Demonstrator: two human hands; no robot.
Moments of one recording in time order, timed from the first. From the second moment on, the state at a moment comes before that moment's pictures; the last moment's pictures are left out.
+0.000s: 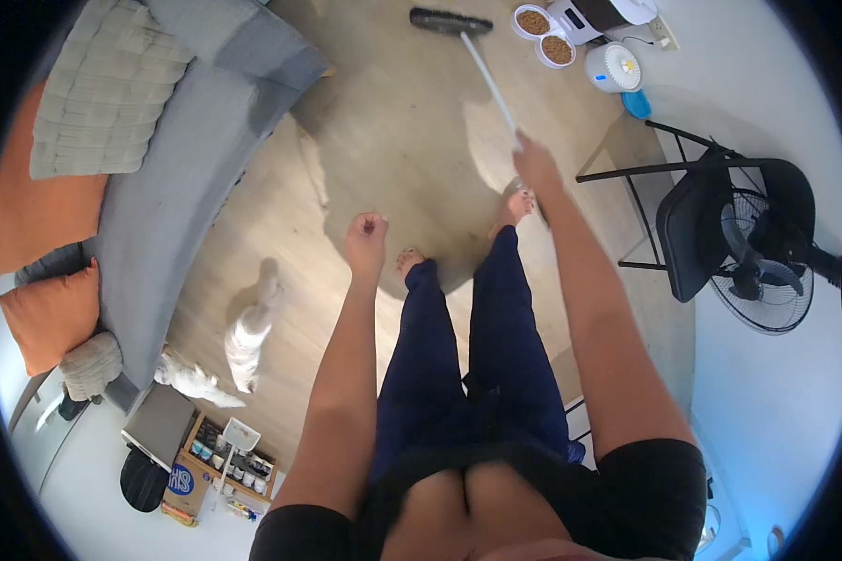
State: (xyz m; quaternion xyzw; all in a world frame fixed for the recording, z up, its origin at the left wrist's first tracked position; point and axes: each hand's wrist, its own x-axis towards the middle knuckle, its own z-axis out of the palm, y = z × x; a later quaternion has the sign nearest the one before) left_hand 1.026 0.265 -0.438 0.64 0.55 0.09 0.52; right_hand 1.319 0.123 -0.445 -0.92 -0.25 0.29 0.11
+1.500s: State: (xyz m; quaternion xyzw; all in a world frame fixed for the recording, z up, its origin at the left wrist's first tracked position) left_hand 0.843 0.127 -0.477 0.75 0.53 -0.08 0.40; right_hand 1.197 -0.094 -0.401 -0.91 -0.02 0.37 0.20
